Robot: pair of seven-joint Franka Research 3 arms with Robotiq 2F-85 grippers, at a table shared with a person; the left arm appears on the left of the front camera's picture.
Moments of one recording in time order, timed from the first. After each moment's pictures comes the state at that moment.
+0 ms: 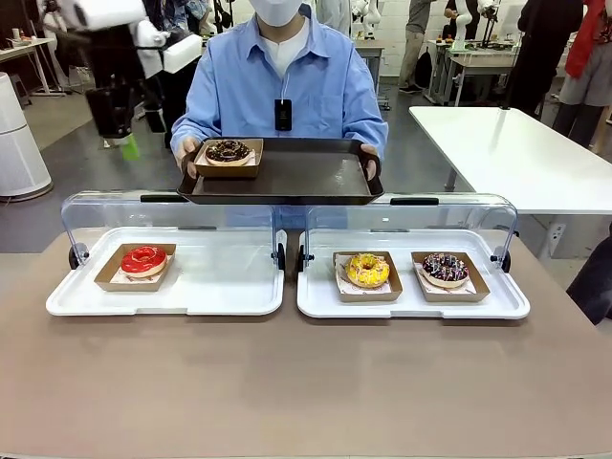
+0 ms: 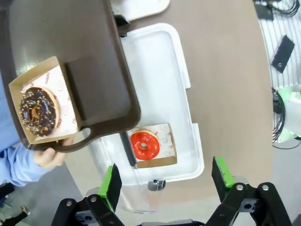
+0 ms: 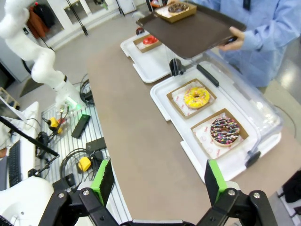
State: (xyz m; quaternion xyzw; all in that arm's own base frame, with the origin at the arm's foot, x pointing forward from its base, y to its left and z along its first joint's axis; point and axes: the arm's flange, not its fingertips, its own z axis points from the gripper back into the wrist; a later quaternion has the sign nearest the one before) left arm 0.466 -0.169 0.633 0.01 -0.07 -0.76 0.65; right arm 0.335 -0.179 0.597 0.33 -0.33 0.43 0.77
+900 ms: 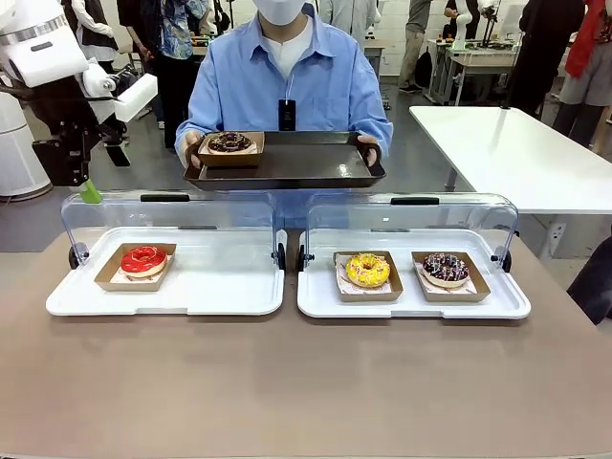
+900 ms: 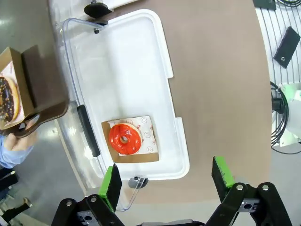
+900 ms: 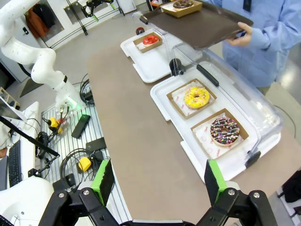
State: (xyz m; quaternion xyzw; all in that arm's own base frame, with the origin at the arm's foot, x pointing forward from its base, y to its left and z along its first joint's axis) left arm 0.404 -0.129 0.595 0.03 -0.10 -0.75 0.66; right arm 0.335 -0.179 0.597 0.33 -0.33 0.43 0.77
